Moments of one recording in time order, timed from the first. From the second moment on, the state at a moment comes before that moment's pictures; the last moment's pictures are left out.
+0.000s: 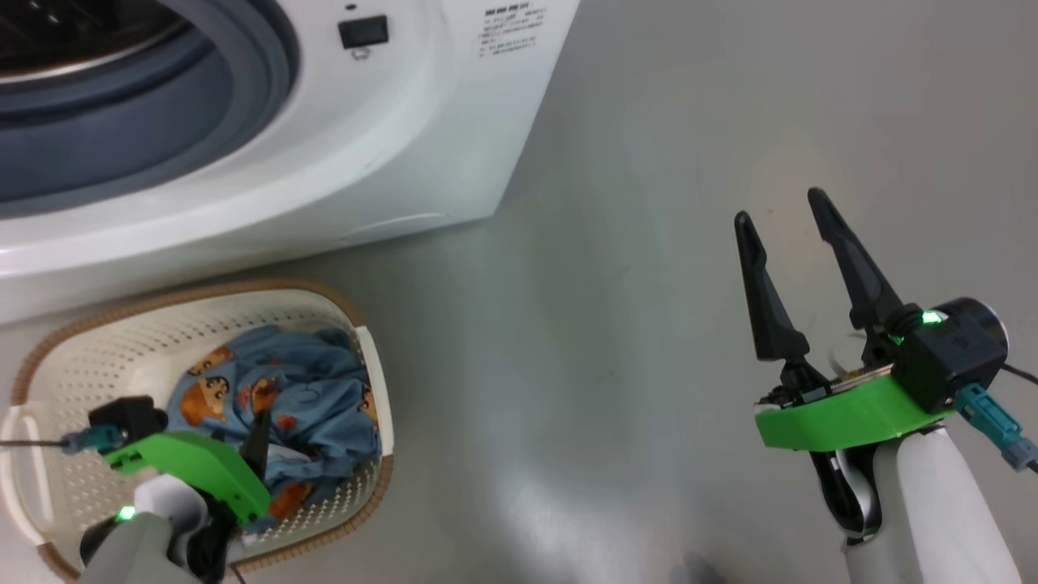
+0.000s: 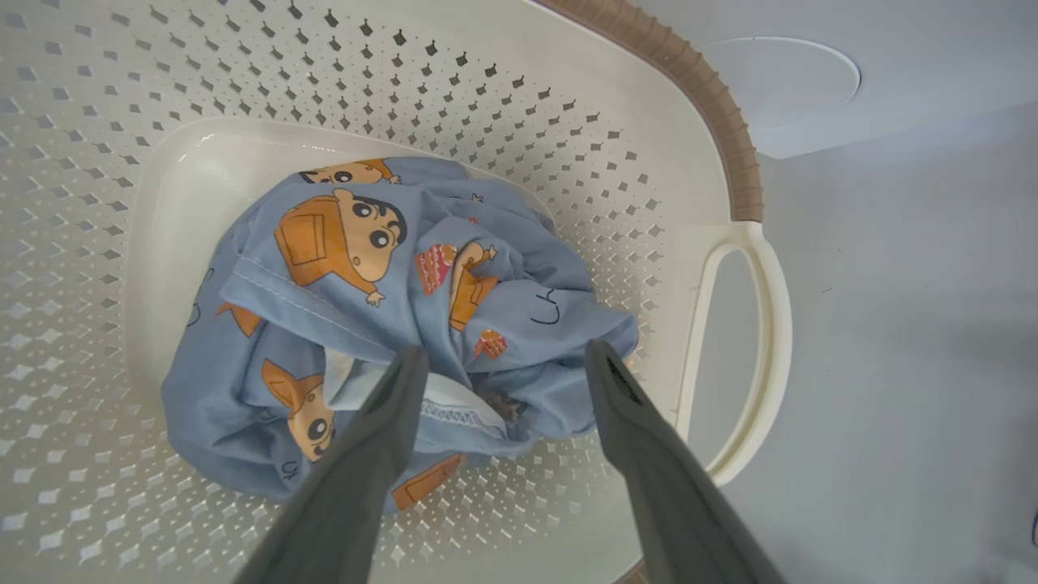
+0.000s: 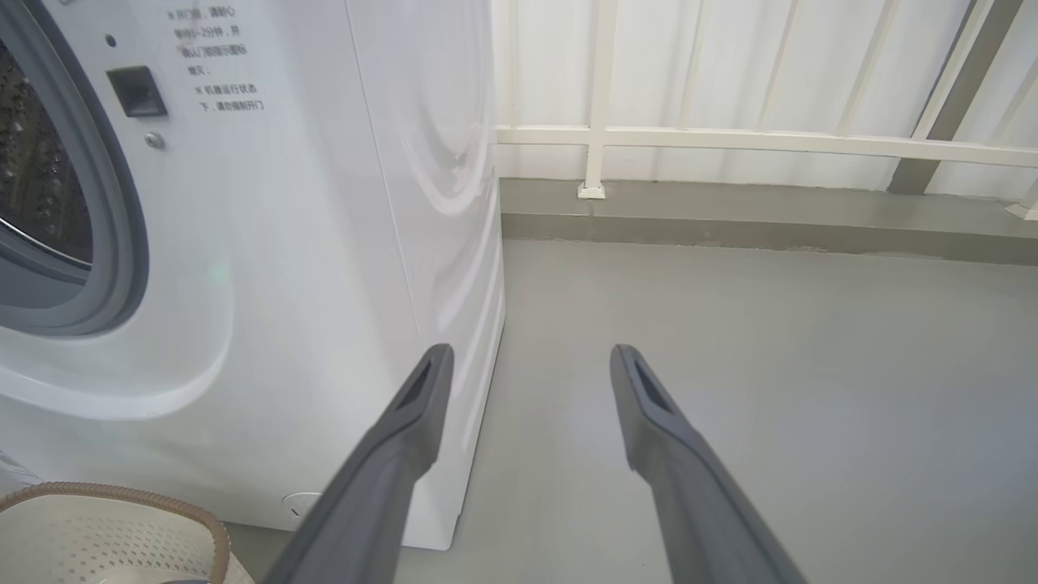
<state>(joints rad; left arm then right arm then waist) -0.57 0.18 -0.33 1.03 -0.82 -0.13 0.04 -0.30 -0.05 0.05 -0.01 0.11 0.13 -0.25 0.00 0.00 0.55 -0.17</state>
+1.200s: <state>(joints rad) -0.82 0.24 -0.51 1.16 -0.99 -0.13 0.04 -0.36 -0.05 -0.01 -0.14 0.06 0.13 -0.26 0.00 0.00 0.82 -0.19</state>
